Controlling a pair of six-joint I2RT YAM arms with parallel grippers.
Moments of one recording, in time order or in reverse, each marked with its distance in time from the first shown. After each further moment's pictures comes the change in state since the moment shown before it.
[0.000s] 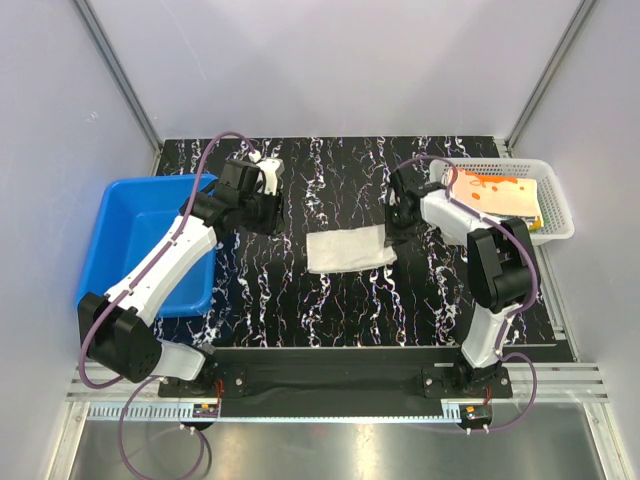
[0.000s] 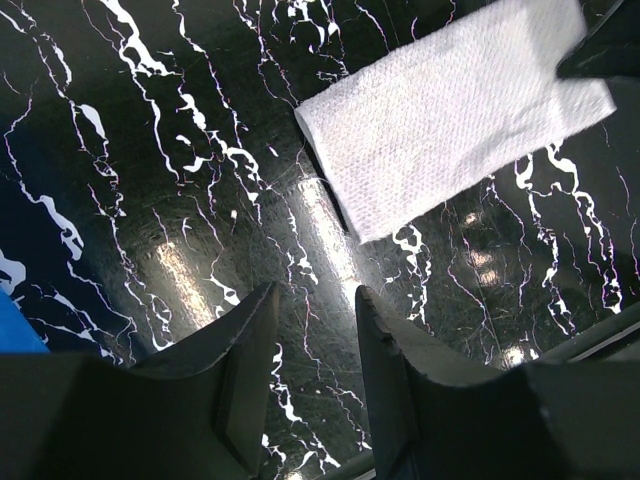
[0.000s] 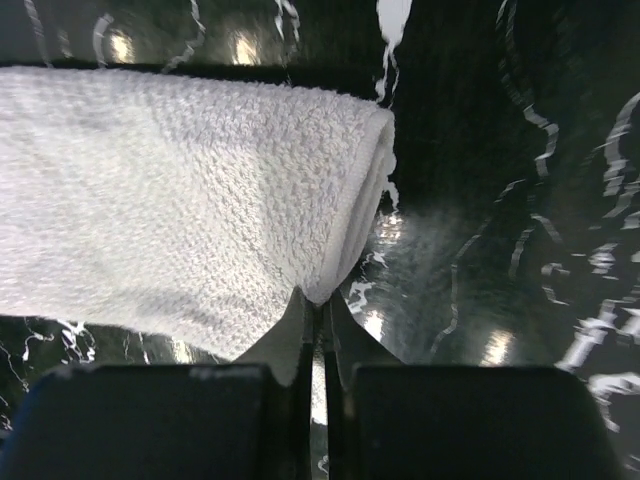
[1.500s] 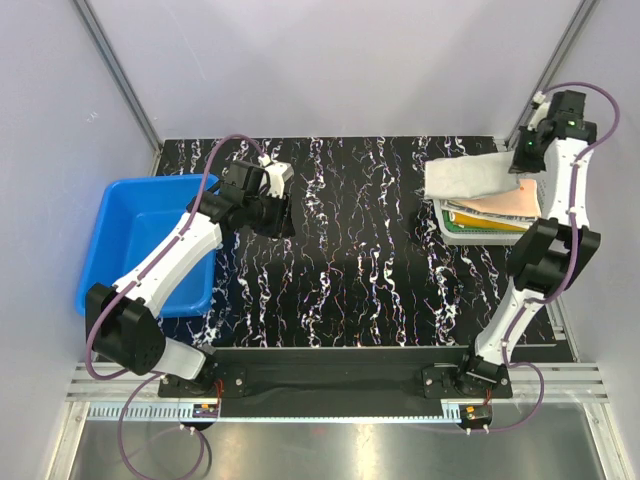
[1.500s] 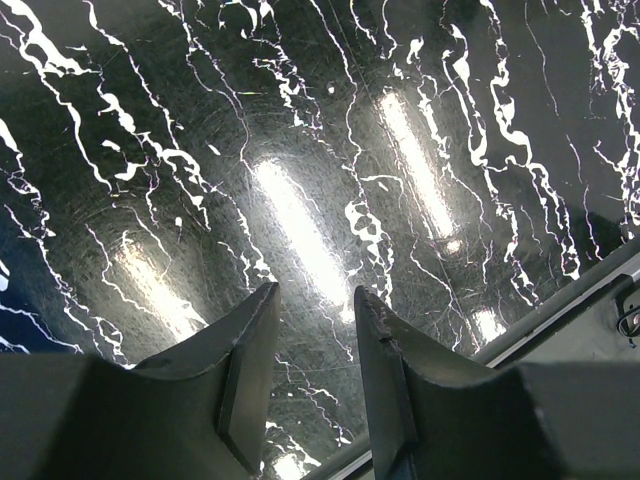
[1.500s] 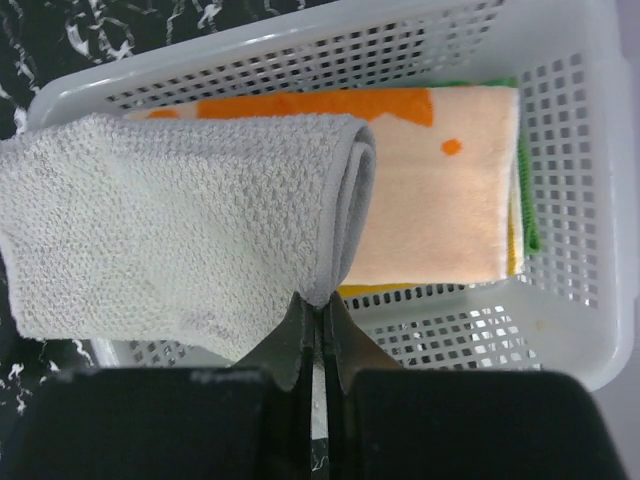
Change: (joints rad) left arm 0.000 0.043 -0.012 0.029 0.135 0.007; right arm -0.659 0.139 0.830 -0.404 0.003 -0.395
